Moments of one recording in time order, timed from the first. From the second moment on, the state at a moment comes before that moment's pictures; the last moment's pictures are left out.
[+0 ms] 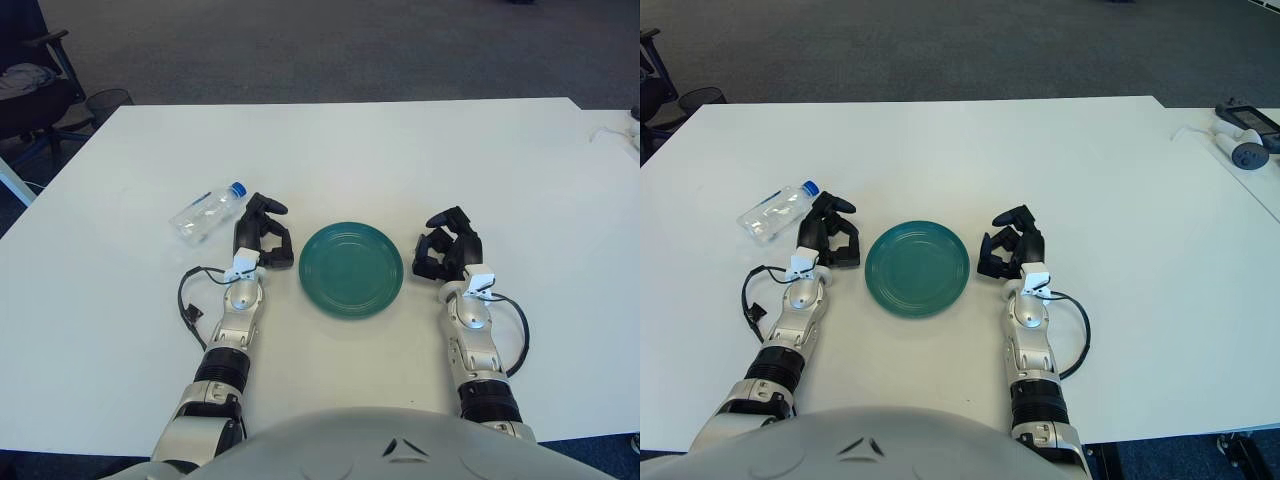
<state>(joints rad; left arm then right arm) -0.14 0.00 0.02 0.55 0.12 -0.50 0.22 0.03 0.09 -0.06 0.25 -0.03 -0.24 -0.19</state>
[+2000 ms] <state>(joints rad) -0.27 0.28 0.22 0.07 0.96 -0.34 0.71 -0.04 0.09 -0.05 0.31 -0.05 -0.28 -0.20</state>
